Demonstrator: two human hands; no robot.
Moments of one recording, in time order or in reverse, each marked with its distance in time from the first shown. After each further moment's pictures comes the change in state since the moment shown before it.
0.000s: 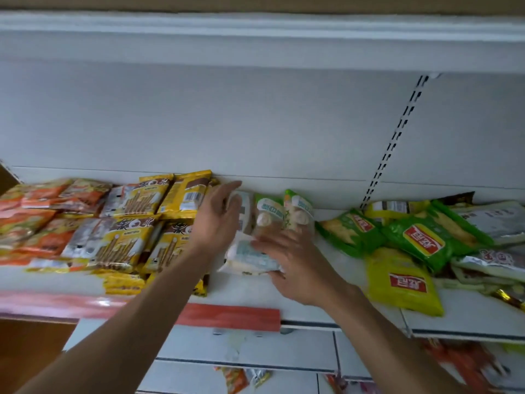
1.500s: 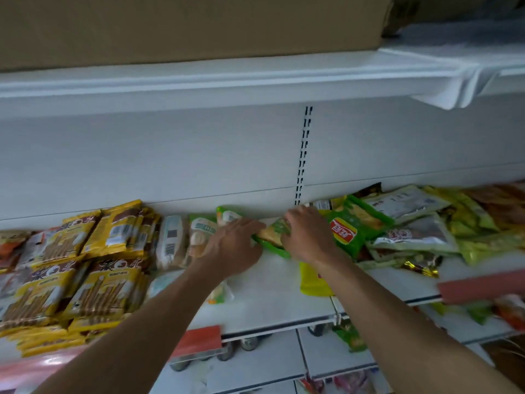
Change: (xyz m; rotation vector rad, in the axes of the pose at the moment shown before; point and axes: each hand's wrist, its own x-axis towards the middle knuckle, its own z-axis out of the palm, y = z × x) left_hand -0.011 0.049 0.111 0.515 -0.526 0.351; right_hand -0.041 0.086 -0.072 -0.311 0.056 0.669
